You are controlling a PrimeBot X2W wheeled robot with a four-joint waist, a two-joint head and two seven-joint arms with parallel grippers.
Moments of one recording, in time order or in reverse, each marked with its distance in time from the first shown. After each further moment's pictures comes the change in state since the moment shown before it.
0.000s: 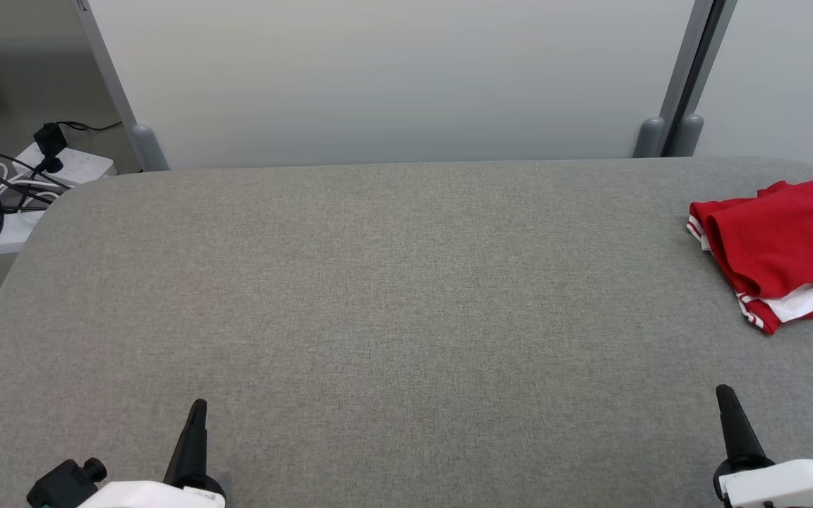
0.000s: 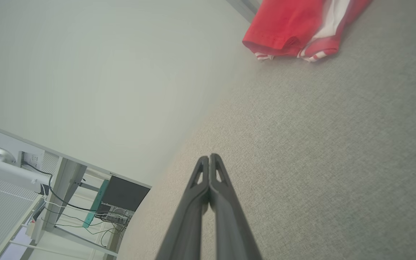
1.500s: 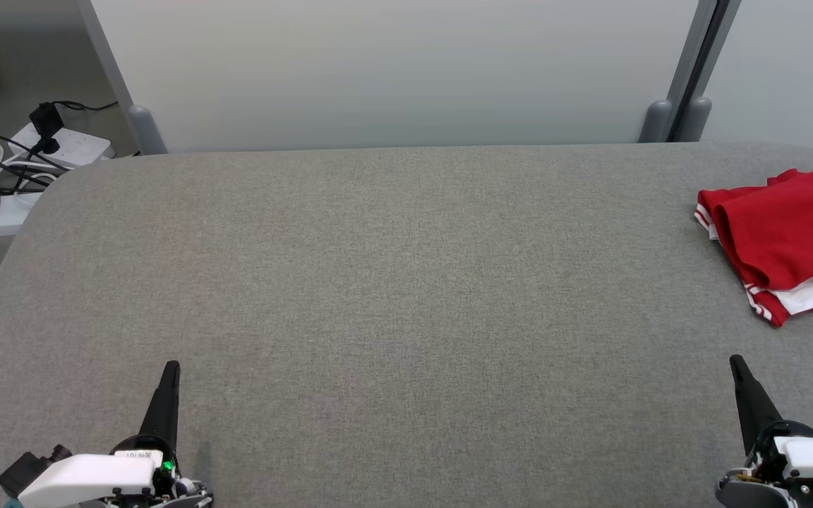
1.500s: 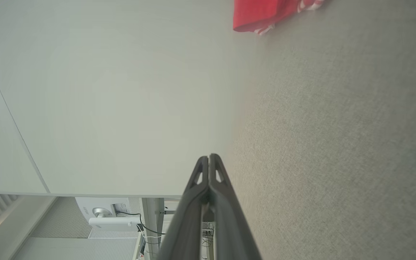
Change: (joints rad) left arm -0.081 -0.002 0.086 0.020 -0.506 -0.050 0.131; right arm -0.060 0.002 -0.065 -0.001 0.508 -0.003 0.124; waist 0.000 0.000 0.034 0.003
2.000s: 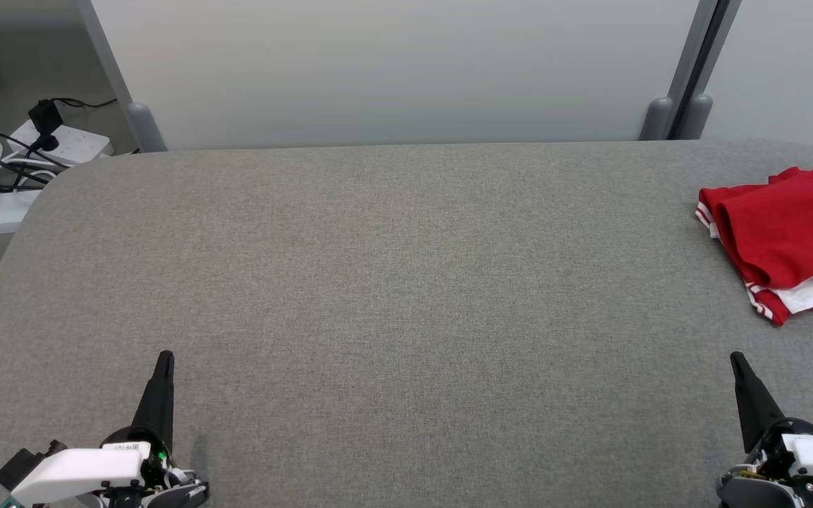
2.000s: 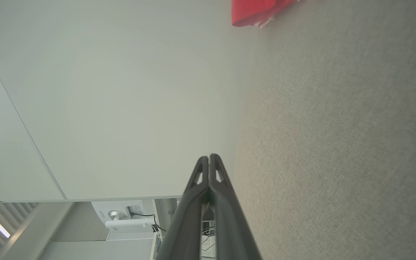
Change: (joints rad) left arm -0.019 -0.001 0.016 0.002 -0.092 -0.011 0.019; right arm -0.007 0.000 -0.007 0.000 0.083 0.000 0.025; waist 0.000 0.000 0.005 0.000
